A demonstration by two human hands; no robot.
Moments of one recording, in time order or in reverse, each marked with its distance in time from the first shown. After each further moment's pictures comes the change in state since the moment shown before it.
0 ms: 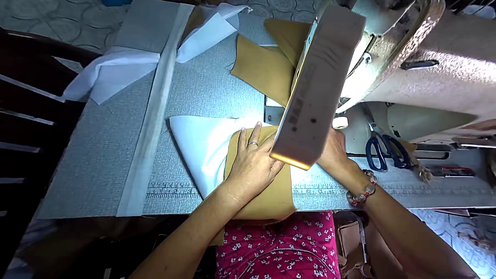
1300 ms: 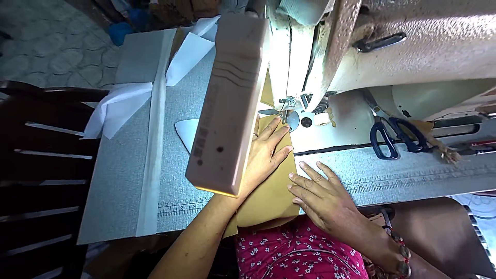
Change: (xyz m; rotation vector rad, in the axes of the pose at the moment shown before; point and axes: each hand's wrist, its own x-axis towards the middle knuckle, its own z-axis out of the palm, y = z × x) left_hand 0.039 0.001 -0.004 -0.063 0.003 0.036; right_hand -0.102 -0.026 0.006 0.149 -0.026 -0.206
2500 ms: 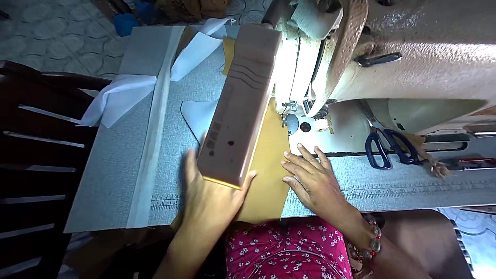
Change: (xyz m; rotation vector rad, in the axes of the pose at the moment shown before) left_hand -0.081 0.010 -0.044 0.288 0.179 -0.232; right_hand 0.029 0.022 0.013 0.027 0.033 0.117
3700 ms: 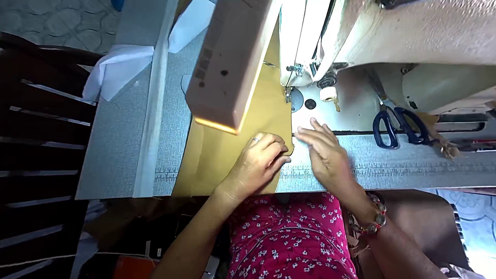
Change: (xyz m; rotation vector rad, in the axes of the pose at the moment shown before) left_hand 0.011 0.022 0.051 -0.487 -0.021 0.405; right_hand -0.002 0.002 -0.009 0.247 0.145 0.109
